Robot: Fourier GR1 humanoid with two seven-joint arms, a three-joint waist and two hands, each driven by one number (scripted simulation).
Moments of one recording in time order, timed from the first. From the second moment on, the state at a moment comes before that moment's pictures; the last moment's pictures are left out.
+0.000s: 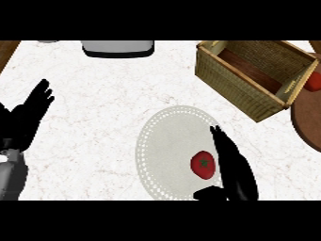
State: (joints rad) left arm -0.20 0.29 0.15 -1.38 0.09 -0.06 0.21; right arm 0.10 -0.04 0.42 -1.69 0.90 -0.06 0.52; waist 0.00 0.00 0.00
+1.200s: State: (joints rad) left arm -0.26 0.24 0.11 -1.38 0.05 -0.07 0.22; right arm -0.45 0.00 0.57 -1.38 0.86 -0.12 0.98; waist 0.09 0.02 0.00
